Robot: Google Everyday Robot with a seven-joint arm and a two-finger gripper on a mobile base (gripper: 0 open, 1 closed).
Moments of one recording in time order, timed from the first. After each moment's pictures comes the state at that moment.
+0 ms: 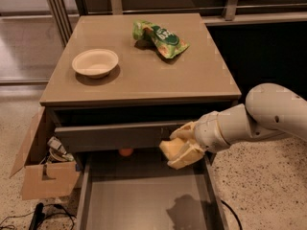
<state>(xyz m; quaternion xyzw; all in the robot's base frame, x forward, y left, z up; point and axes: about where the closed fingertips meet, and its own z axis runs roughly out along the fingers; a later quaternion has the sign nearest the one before) 0.470 -0.074 0.735 -0.59 0.70 0.24 0.33</state>
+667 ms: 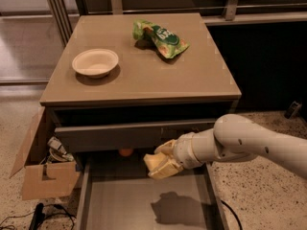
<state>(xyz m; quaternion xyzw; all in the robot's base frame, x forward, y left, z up) 0.481 -0.025 0.644 -0.54 0.73 0.26 0.33</state>
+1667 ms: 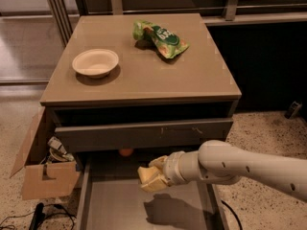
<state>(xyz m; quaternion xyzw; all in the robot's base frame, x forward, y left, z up) 0.474 0.001 0.572 -0.50 0.76 0.25 0.33</state>
